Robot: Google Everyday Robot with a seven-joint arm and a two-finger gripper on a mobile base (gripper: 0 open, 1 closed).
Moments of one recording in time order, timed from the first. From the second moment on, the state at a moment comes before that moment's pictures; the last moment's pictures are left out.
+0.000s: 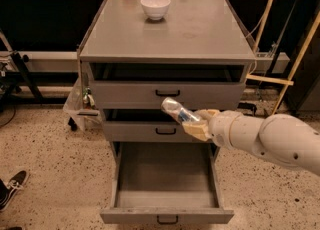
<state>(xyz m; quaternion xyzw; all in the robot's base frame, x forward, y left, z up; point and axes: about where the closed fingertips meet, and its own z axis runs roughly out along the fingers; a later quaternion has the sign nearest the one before) 0.546 -0.111 0.743 -0.33 0.80 0.16 0.48</state>
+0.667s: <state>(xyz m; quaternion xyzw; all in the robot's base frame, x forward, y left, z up) 0.570 -0.147 0.633 -0.34 0.78 0.30 0.44</state>
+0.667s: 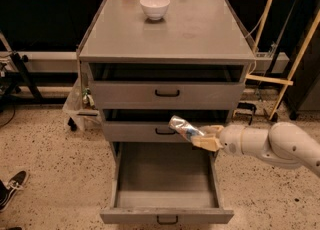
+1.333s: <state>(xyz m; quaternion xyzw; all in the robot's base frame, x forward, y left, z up) 0.562 -0.143 0.598 -0.33 0.77 0.35 0.42</state>
